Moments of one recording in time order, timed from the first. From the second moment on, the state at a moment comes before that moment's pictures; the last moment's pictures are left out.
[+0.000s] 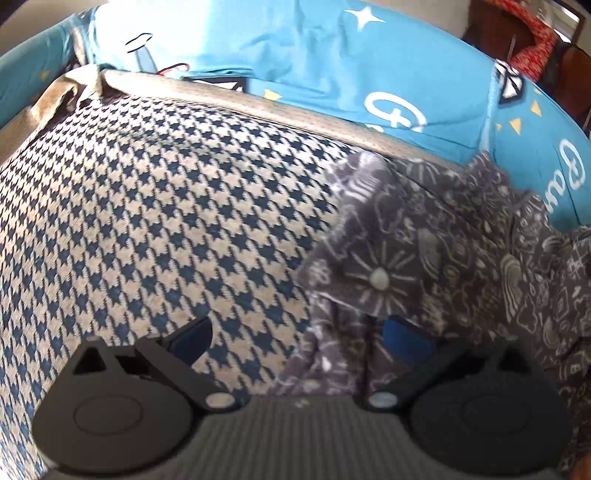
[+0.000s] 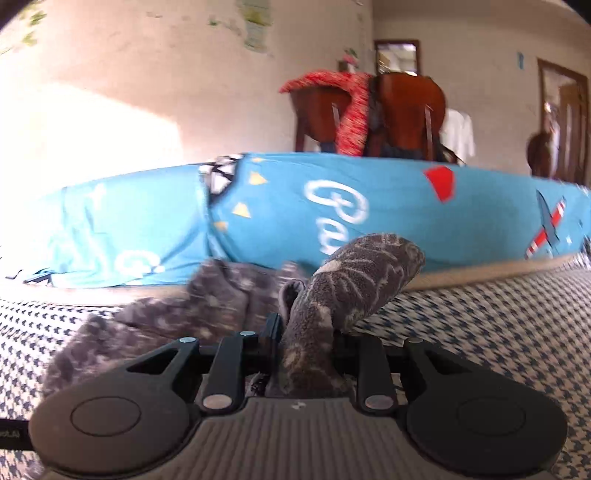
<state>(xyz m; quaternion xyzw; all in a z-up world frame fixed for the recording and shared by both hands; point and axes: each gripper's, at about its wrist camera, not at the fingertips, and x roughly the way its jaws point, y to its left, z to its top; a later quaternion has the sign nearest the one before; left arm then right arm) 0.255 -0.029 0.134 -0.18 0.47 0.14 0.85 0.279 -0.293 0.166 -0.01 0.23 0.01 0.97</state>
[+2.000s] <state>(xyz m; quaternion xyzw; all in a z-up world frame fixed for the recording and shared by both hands) 0.233 0.011 0.143 -0.23 0.47 0.18 0.83 0.238 -0.239 0.147 0.04 0.32 0.15 0.94</state>
